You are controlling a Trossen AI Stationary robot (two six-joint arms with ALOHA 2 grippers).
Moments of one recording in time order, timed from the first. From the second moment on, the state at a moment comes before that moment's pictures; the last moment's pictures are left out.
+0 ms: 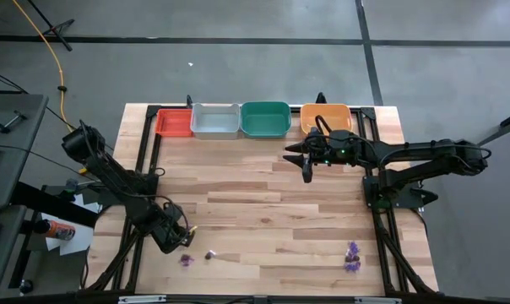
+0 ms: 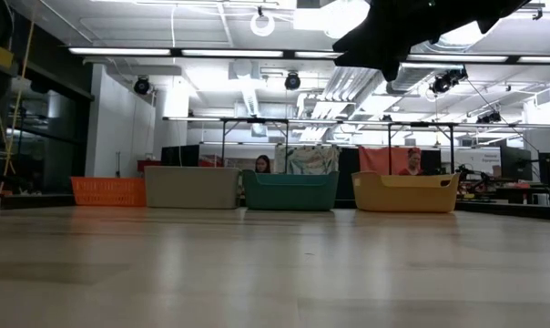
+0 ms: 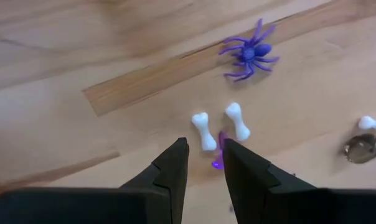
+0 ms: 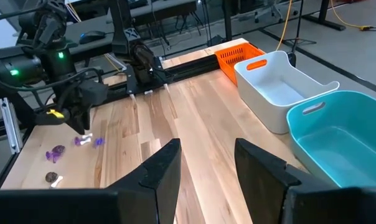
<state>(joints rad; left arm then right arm) -0.84 1.36 0.62 -0.58 -0.03 -2.08 -0.11 1.09 0.71 0.09 0.06 0.22</state>
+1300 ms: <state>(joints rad) -0.81 1.43 0.62 -0.56 -0.01 -2.07 -0.11 1.09 0.71 0.08 0.06 0.22</state>
